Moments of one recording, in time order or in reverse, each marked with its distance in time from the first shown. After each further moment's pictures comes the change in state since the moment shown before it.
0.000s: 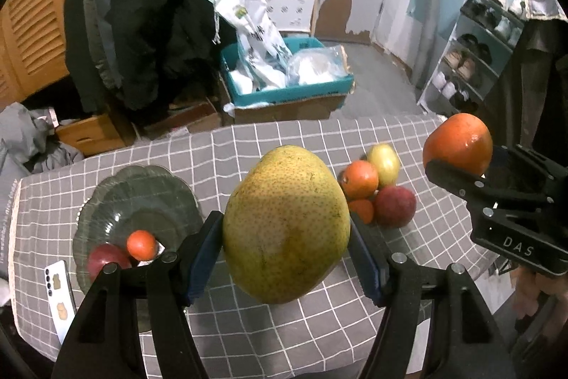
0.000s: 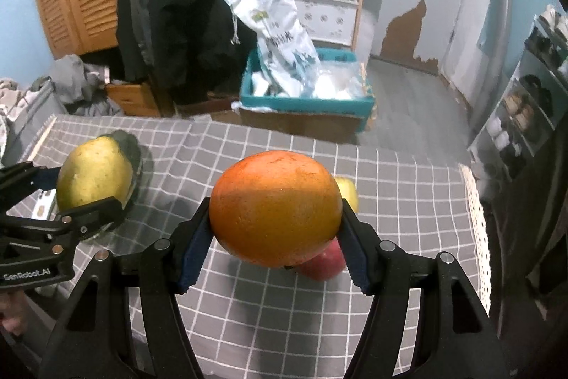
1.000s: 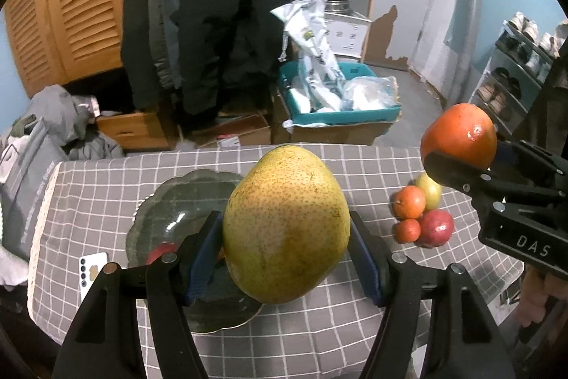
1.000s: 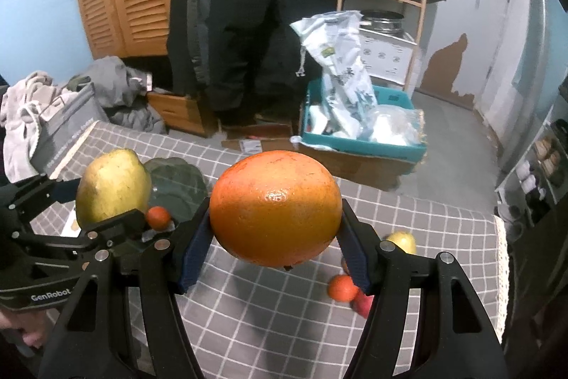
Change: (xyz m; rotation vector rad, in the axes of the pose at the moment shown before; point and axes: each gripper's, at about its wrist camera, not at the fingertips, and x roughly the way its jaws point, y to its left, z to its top) left arm -0.031 0.077 -0.005 -0.111 -0.068 0.116; right arm 0.004 0.086 0.047 -0.098 -0.049 0.126
